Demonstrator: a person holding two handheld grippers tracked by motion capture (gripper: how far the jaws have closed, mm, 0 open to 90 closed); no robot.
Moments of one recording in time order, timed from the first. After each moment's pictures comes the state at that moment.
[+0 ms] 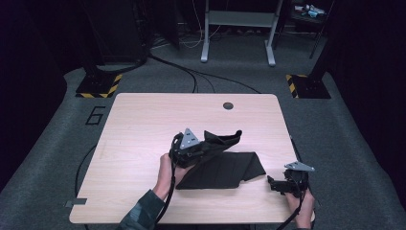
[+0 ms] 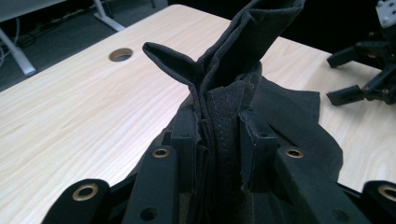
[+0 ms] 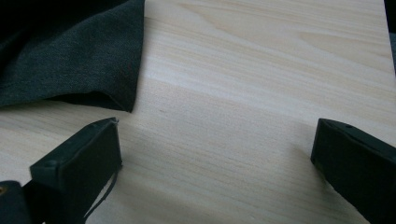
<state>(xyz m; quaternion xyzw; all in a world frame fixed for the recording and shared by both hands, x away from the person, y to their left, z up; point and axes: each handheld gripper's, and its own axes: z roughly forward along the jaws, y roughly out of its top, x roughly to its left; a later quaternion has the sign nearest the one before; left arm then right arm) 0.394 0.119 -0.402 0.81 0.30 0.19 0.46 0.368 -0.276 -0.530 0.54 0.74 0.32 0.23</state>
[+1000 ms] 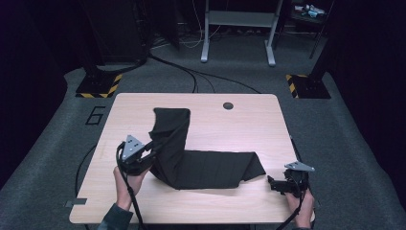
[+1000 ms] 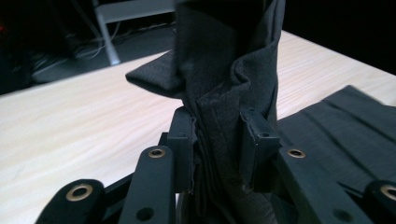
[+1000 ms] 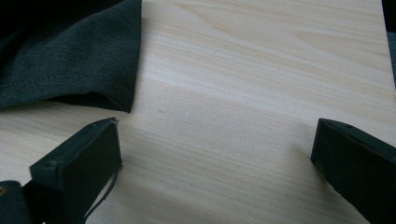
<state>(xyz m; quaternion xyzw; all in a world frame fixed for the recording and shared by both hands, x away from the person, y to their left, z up) 0.359 0.251 -0.410 0.72 0.42 0.27 0.48 0.368 -0.276 -0.530 0.54 0.74 0.32 0.23</state>
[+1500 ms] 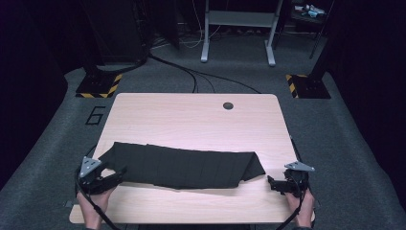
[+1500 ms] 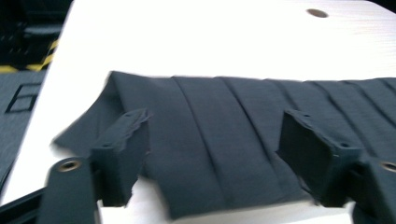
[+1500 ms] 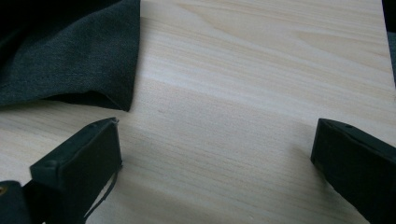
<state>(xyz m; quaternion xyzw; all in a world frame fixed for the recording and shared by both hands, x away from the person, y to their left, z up) 0.317 0.357 -0.461 0.66 0.56 0.27 0.42 0.368 -0.275 -0.530 0.55 0.74 0.32 0.23</state>
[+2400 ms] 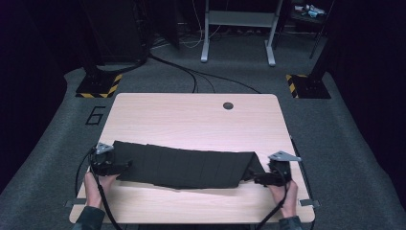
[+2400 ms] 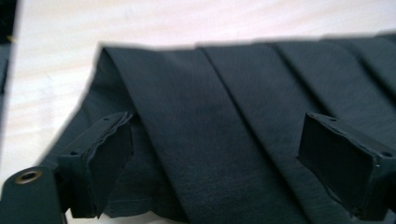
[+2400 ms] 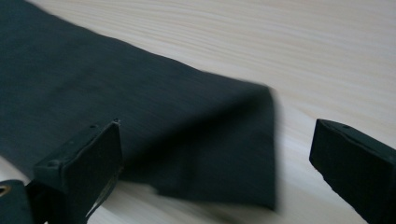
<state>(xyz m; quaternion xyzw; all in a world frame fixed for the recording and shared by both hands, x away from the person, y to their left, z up) 0.399 0.357 -0.491 0.74 0.55 0.21 0.33 0.373 -0.204 -0.475 0.49 0.76 0.39 0.20</state>
